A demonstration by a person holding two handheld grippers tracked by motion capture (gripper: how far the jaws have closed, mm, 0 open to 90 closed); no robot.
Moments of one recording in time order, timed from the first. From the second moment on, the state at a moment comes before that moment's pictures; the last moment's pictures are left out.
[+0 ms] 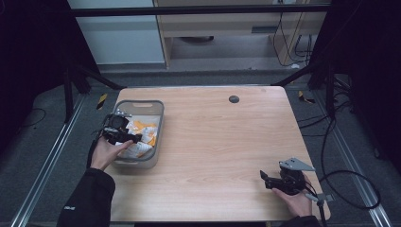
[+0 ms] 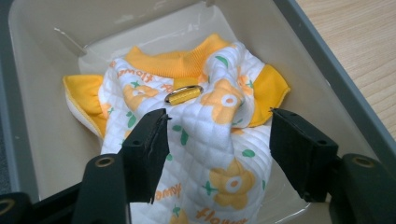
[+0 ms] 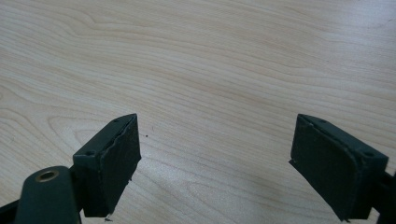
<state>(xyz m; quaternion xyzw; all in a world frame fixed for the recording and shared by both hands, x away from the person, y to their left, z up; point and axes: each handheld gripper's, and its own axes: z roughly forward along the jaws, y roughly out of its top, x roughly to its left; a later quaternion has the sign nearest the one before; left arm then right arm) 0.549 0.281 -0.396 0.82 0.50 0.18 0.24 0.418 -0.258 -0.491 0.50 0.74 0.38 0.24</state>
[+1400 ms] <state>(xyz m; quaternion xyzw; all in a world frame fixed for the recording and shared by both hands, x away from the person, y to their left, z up) 0.558 0.286 -0.399 0.83 0.51 0.15 0.19 0.419 -0.255 -0.495 0.49 0.75 0.37 0.23</state>
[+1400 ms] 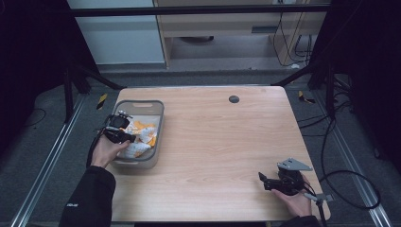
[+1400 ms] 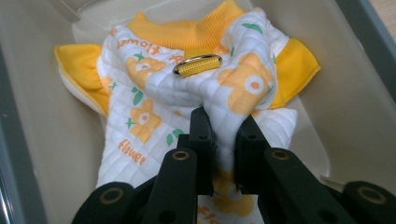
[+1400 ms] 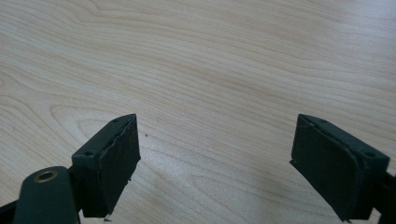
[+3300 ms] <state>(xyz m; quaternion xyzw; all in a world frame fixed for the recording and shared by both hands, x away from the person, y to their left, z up) 0.506 0.274 -0.285 0.83 0.44 0.21 0.28 0.417 -0.254 -0.494 0.49 0.75 0.37 0.24</state>
